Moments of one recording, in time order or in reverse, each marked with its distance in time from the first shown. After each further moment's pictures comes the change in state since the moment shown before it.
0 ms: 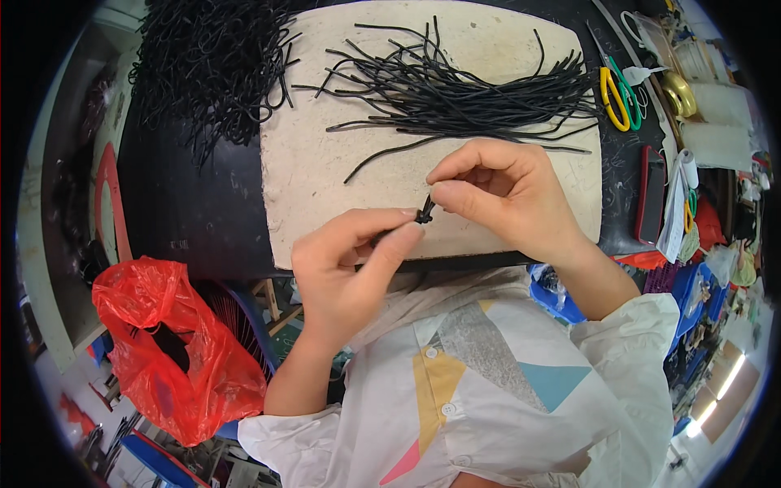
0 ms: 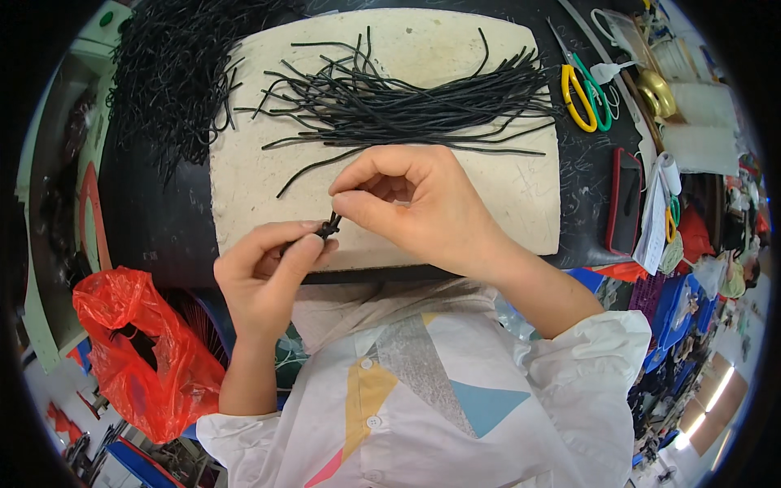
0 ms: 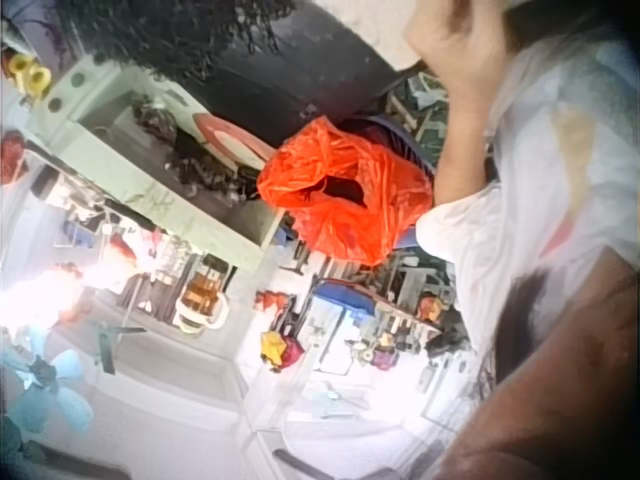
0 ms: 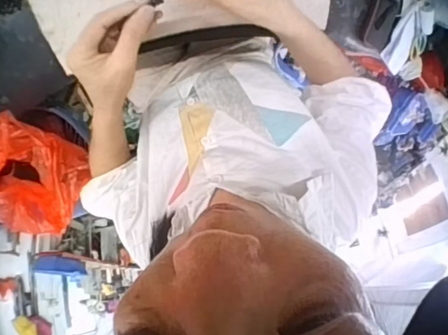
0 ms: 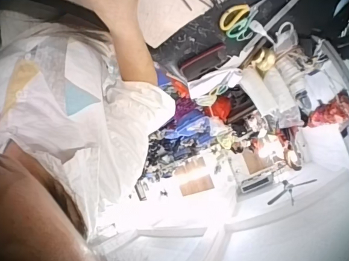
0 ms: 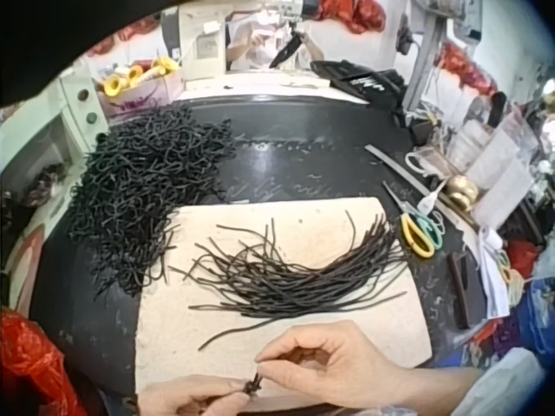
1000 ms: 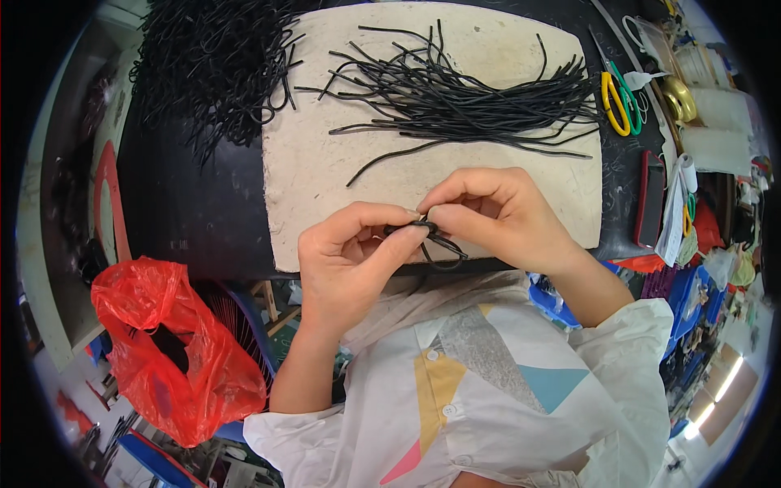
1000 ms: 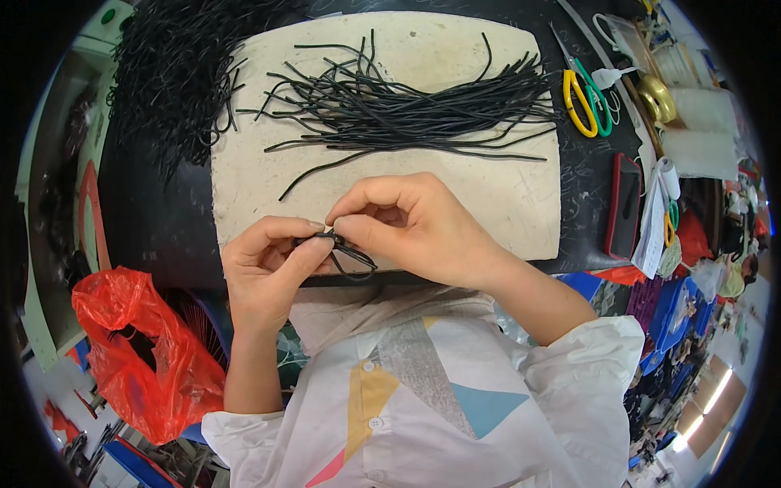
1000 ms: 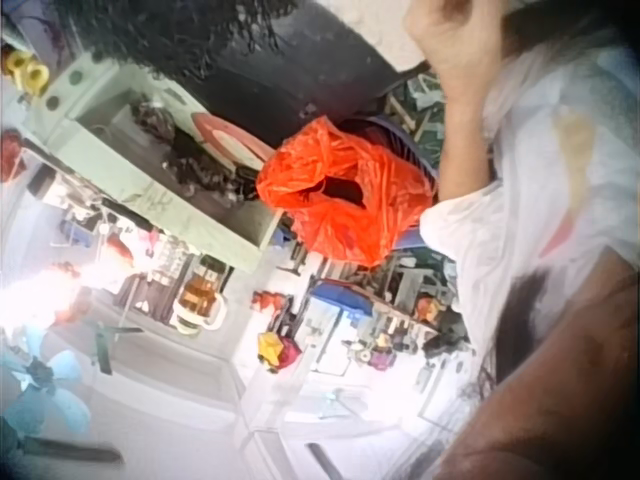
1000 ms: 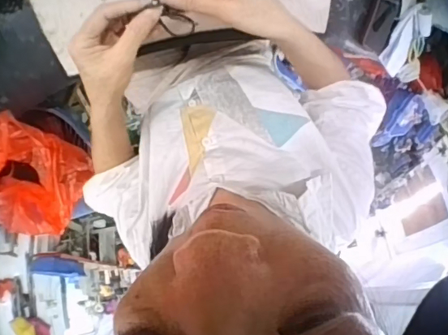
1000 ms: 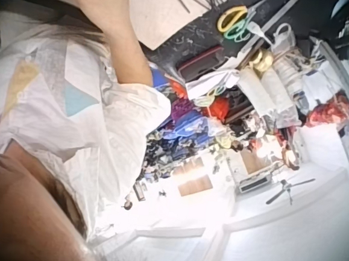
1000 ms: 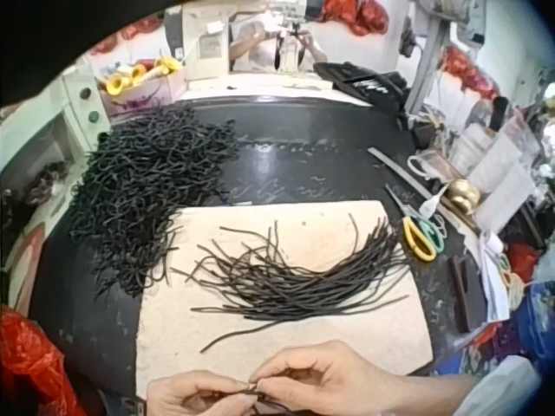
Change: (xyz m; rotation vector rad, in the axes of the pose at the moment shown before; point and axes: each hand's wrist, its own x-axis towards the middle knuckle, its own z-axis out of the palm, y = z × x) left_hand 0.005 -0.001 -0.003 -0.212 -0.059 -0.207; right_hand -0.006 0.003 0.006 0.108 -0.138 0.120
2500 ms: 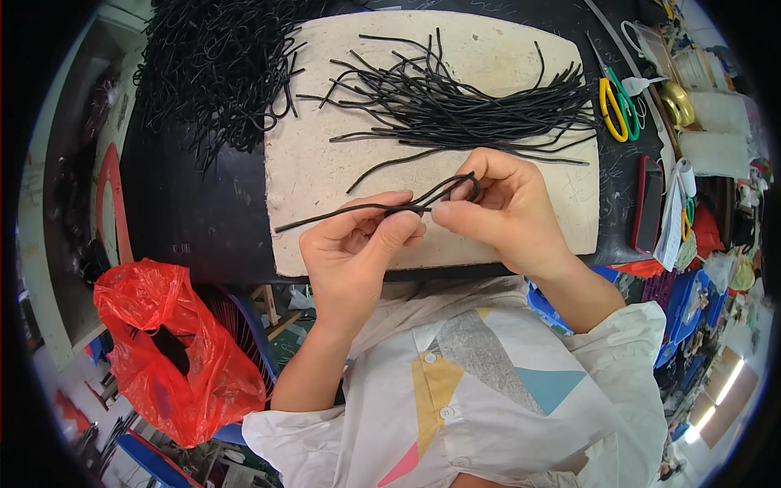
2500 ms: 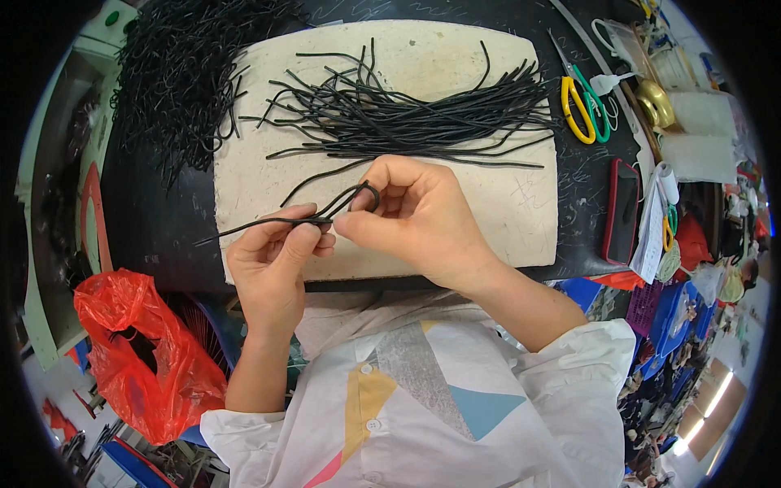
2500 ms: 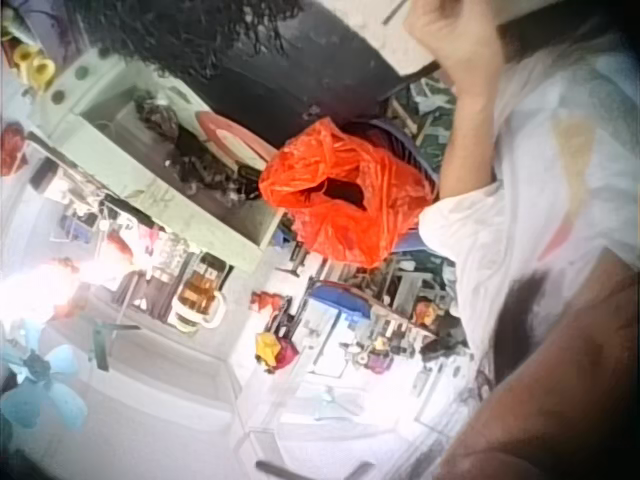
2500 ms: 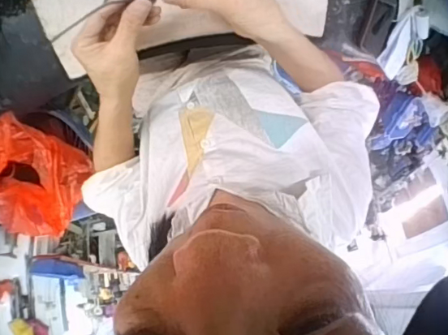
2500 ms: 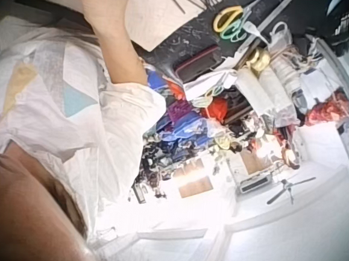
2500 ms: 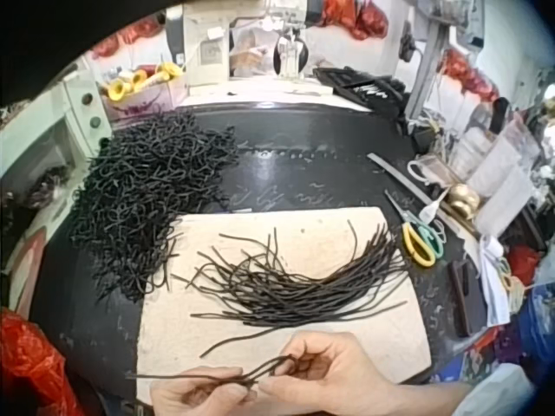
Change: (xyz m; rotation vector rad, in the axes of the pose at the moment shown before) left_hand 0.006 -0.008 0.011 -0.119 0.153 0.073; right_hand 0.005 0.008 -0.003 0.161 0.207 -0.100
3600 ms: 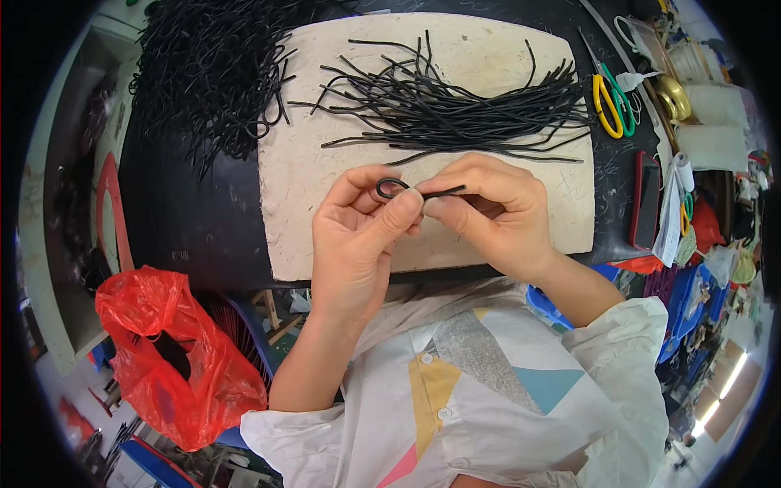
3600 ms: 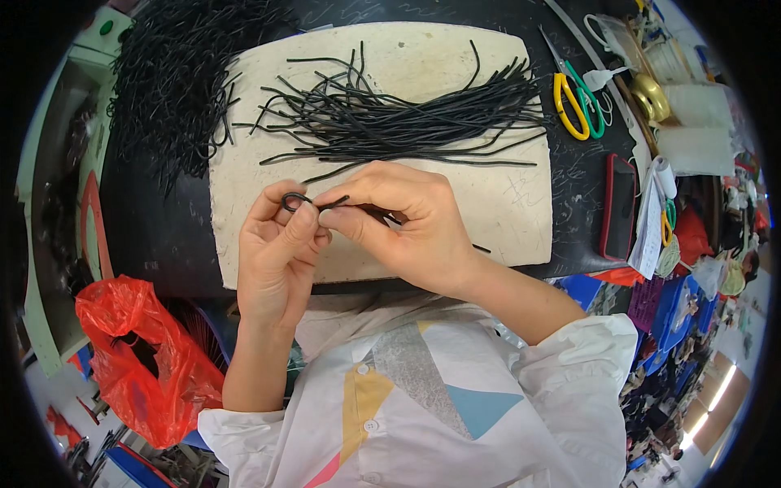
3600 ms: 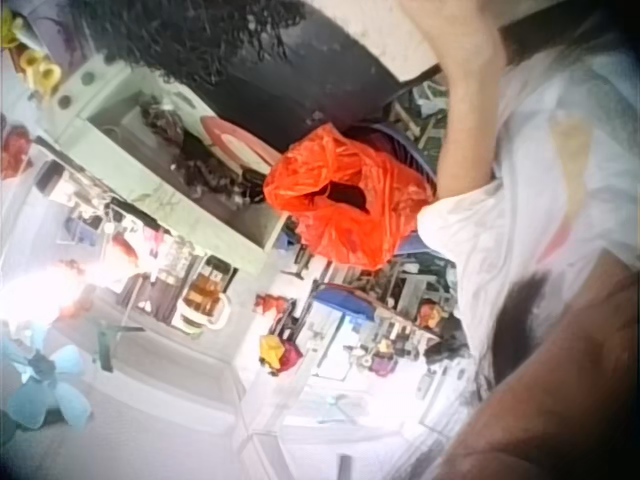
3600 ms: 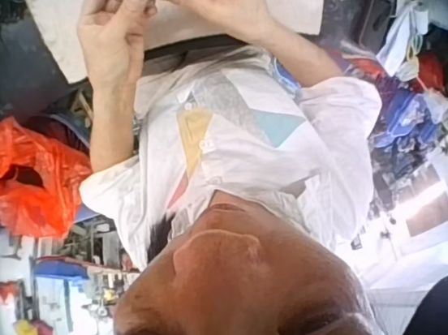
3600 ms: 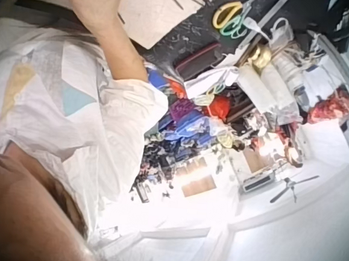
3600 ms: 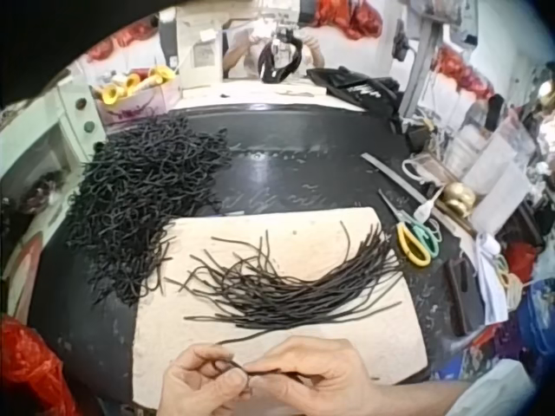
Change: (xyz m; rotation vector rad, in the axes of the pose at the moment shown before) left_hand 0.015 0.008 0.014 -0.395 -0.037 -0.199; right_hand 0.002 -0.001 0.001 -0.423 -0.002 -0.435
